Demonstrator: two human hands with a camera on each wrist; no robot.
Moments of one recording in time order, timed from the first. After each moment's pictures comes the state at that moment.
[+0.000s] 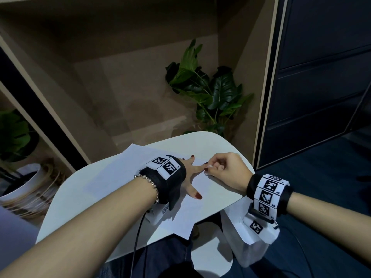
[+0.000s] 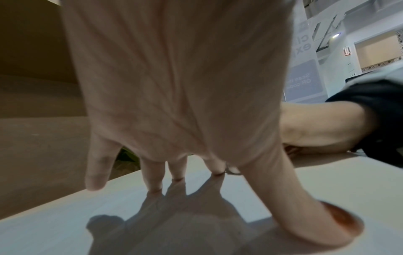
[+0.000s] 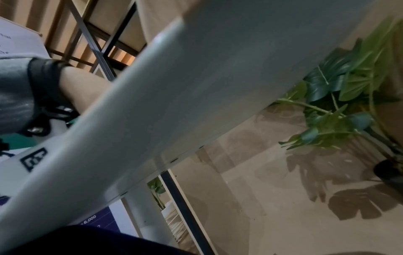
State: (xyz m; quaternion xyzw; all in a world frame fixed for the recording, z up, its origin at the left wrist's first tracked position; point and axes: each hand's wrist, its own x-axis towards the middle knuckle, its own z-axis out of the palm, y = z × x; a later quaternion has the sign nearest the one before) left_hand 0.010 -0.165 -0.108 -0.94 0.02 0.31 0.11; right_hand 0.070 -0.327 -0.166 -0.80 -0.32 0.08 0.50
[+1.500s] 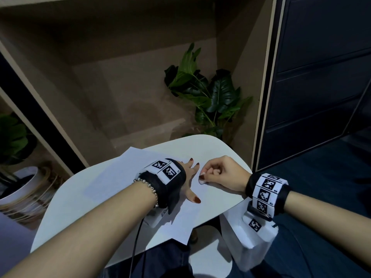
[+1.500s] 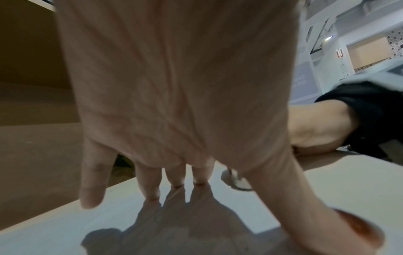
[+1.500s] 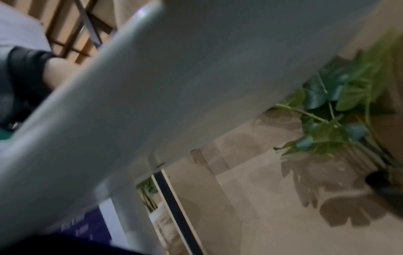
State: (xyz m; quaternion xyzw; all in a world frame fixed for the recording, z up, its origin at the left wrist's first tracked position) left_hand 0.011 -0.168 -0.110 -0.94 0.01 0.30 0.14; right_hand 0.074 -0.325 -0.163 -0.73 -0.35 0.22 0.55
